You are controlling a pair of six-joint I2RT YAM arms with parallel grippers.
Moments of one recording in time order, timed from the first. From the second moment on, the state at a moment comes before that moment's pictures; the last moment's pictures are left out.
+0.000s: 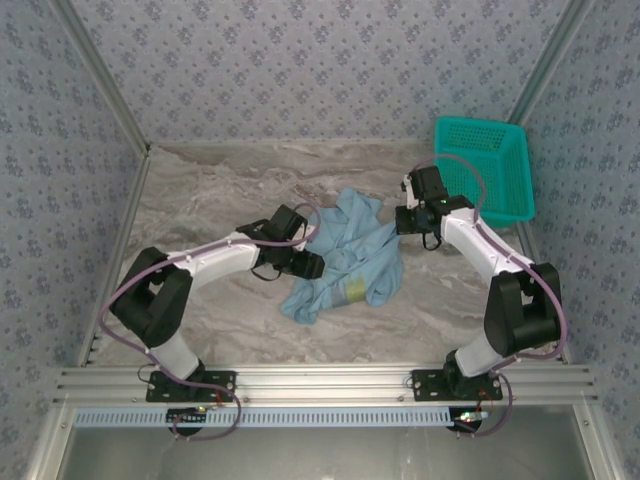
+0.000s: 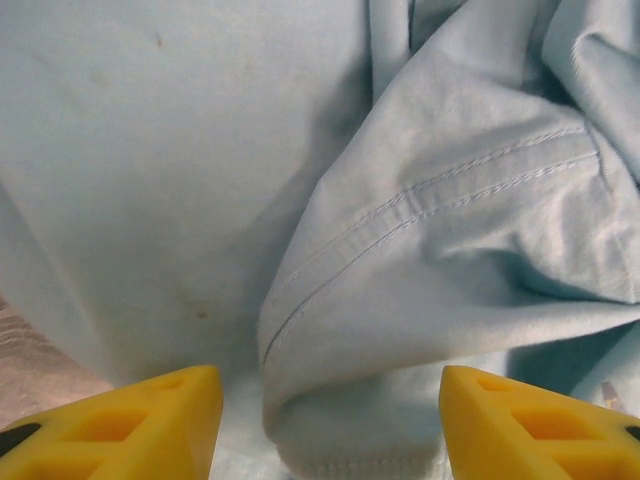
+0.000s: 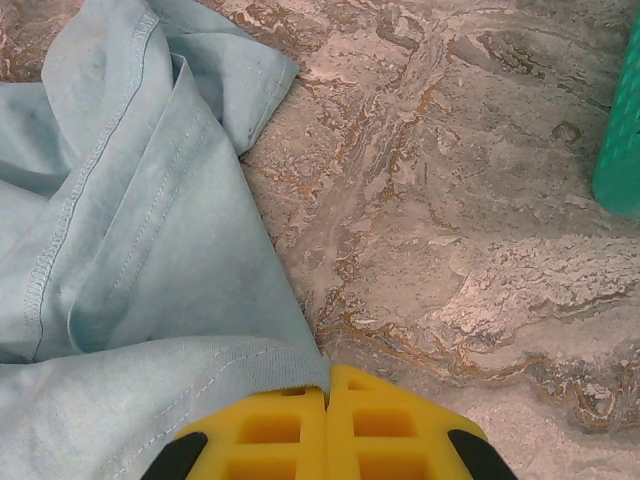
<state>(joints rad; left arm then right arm) -0.69 1.67 1.03 -0.44 0.28 -0.37 0.25 1.53 1.14 -0.60 0.02 0.12</state>
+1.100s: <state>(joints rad) -0.50 1.18 0.91 -0.38 -0.20 -0.26 0.44 1.04 1.25 -0.59 -0.23 0.24</state>
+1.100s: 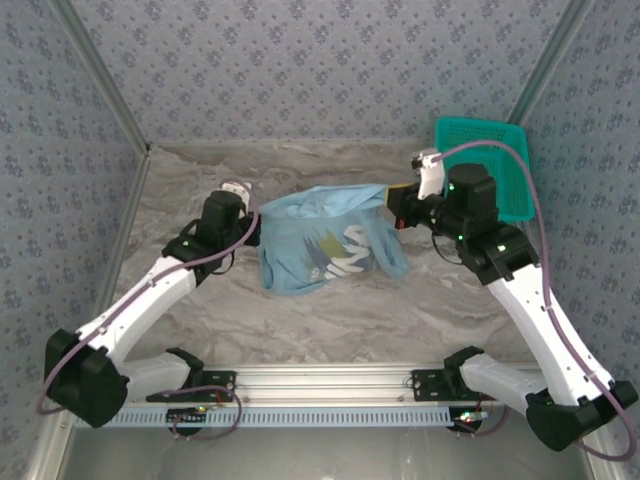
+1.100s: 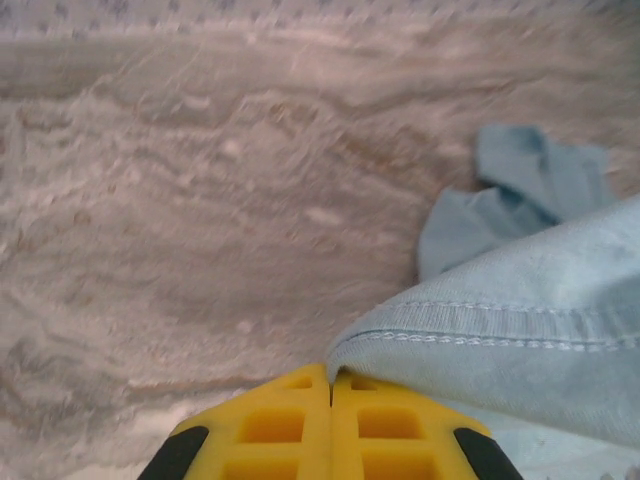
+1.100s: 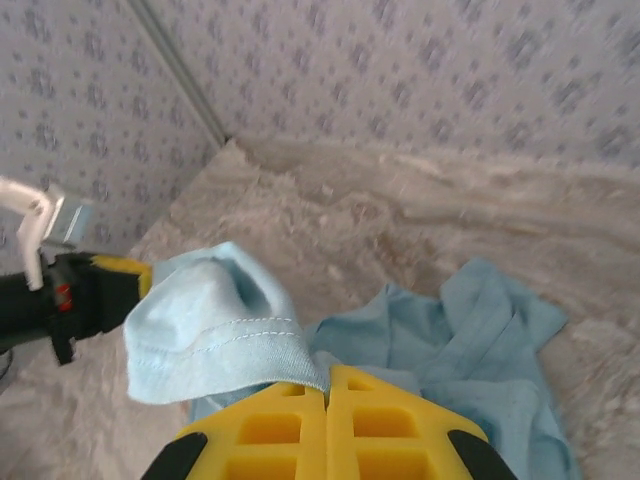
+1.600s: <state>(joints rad) -0.67 1.16 0.79 -0.35 0.02 -0.31 0.47 1.24 0.97 -0.68 -0.22 0.33</state>
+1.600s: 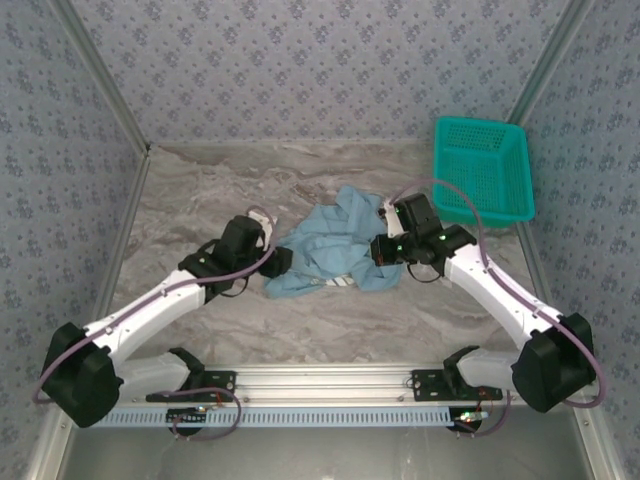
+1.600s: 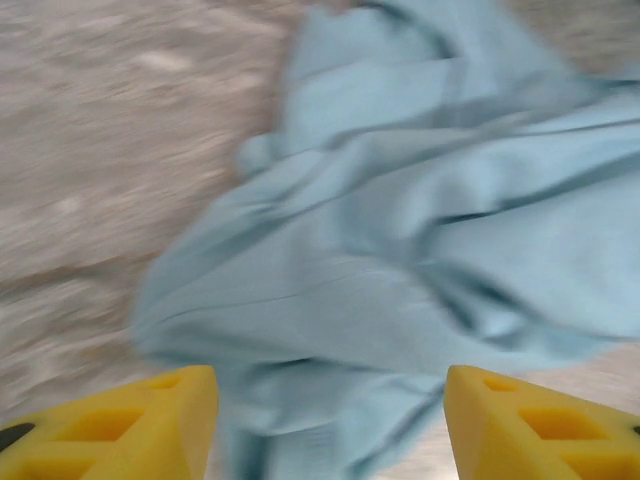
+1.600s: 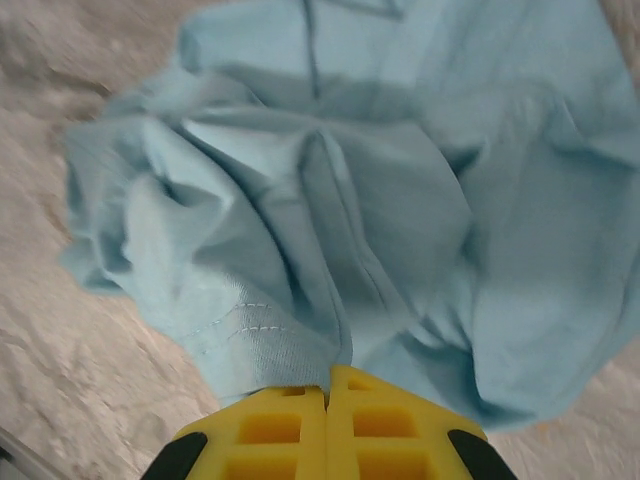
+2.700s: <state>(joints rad) -0.78 1.81 1.29 -0.30 0.21 -0.29 0.37 1.43 0.95 -0.65 -0.08 0.27</state>
